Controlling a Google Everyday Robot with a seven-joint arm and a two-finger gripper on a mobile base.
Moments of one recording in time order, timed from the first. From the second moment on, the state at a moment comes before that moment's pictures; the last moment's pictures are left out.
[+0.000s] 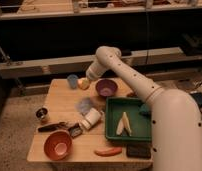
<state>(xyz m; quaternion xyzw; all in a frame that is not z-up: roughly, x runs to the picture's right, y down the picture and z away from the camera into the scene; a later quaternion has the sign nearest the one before) -0.051 -0.044 0.836 0.17 -0.35 -0.86 0.33</state>
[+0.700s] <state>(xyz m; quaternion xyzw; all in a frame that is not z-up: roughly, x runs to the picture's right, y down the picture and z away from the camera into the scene) 0.126 -0.009 0.752 0.08 -0.37 -0.86 0.35</state>
